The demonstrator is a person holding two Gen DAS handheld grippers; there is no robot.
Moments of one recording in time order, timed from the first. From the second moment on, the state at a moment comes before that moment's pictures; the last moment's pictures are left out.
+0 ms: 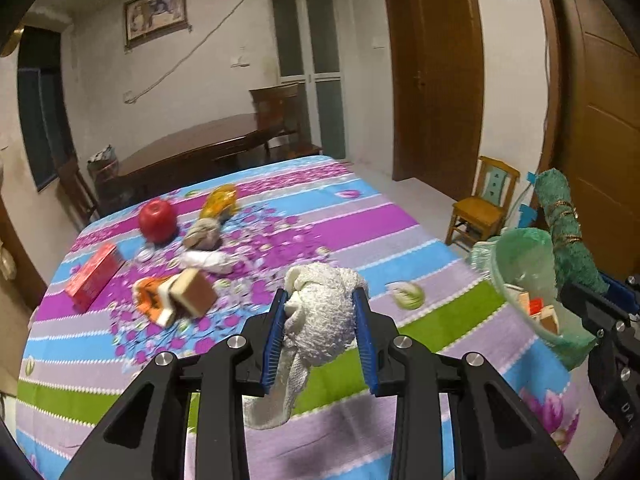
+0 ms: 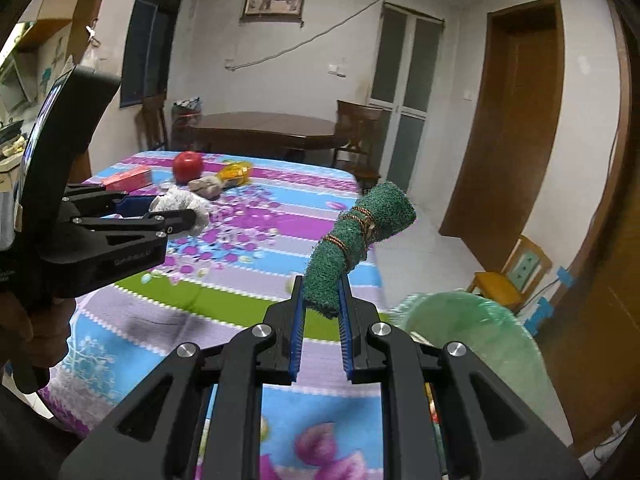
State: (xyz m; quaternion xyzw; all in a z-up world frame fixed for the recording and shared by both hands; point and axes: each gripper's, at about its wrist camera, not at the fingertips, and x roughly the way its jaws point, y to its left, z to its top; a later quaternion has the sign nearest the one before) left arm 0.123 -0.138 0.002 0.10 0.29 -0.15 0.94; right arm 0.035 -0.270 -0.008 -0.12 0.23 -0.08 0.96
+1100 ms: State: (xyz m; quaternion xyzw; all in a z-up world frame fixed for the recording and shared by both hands) left arm 0.128 -0.348 0.002 0.20 0.27 -0.30 0.90; right arm 0.004 -0.400 0.022 -0.09 0.25 -0.20 0.94
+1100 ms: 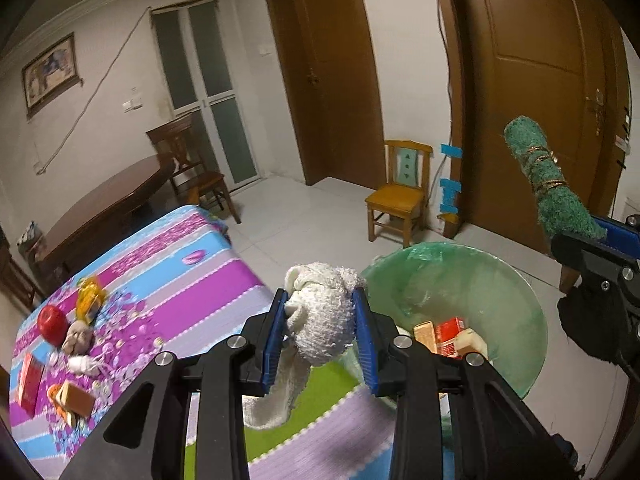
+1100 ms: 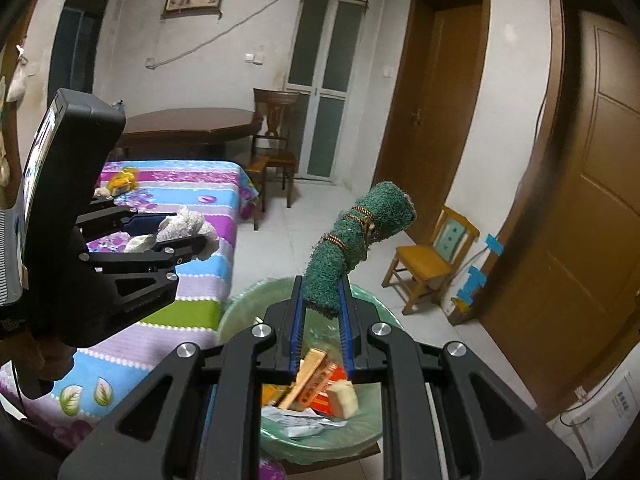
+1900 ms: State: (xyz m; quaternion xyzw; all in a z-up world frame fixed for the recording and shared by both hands) left arm 0.132 -0.417 -0.038 0.23 0.30 -0.36 0.86; right arm 0.004 -0.451 0.005 -0.03 0.28 -0.22 0.93
